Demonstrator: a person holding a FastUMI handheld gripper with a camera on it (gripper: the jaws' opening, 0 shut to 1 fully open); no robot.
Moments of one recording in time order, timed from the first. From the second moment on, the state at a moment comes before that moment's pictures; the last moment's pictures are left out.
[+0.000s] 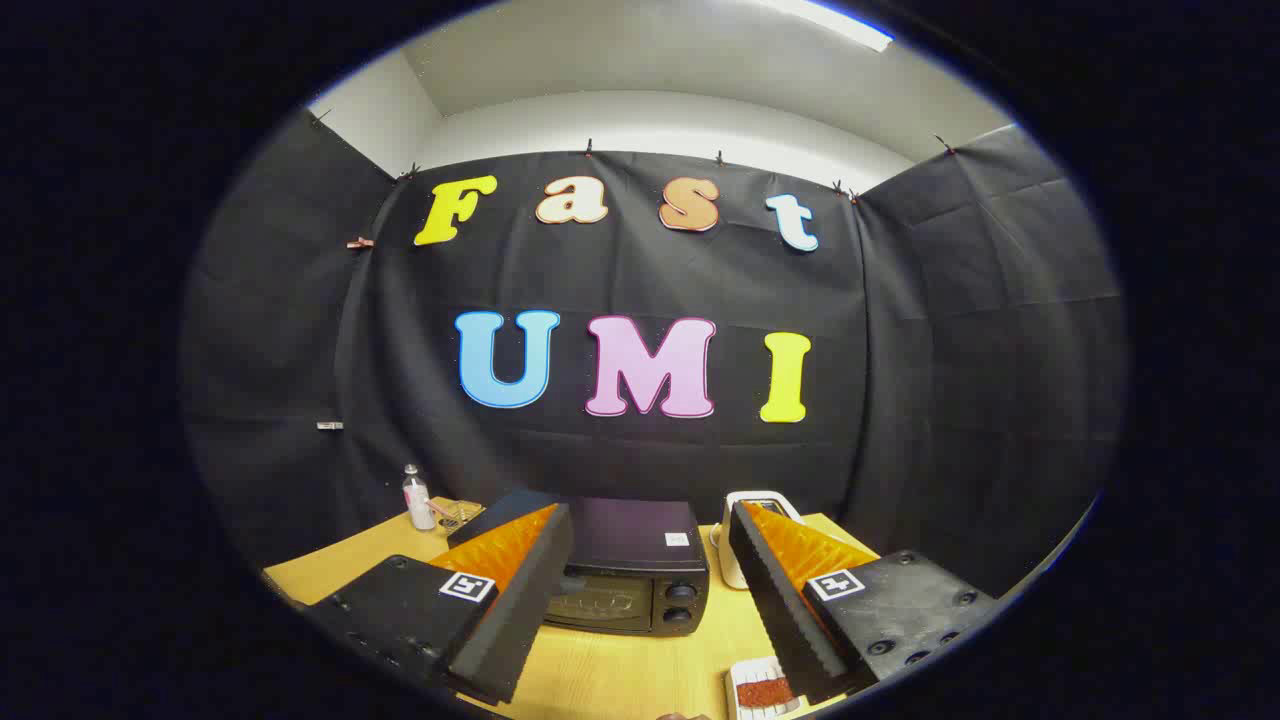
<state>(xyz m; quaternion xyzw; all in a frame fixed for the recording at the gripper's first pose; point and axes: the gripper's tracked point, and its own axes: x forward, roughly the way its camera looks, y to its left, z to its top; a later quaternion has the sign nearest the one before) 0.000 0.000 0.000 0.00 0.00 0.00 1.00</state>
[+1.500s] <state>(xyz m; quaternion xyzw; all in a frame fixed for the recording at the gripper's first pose) 0.109 0.104 -0.088 0.04 0.11 0.01 0.99</state>
